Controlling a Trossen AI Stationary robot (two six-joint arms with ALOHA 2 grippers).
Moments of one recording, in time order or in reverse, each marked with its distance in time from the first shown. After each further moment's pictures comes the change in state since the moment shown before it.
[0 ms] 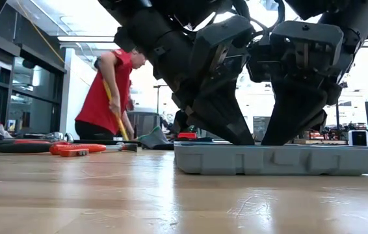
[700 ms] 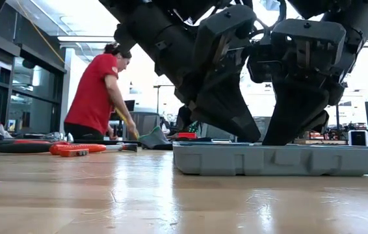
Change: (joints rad) left arm -0.002 -0.007 0.002 0.029 -0.008 0.002; right arm 0.006 0.005 -0.002 0.003 -0.009 0.017
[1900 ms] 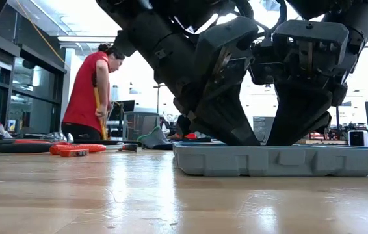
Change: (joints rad) left arm 0.001 0.066 0.005 -0.031 0.014 -0.011; right arm -0.001 0.002 -0.001 -0.005 -0.010 0.005
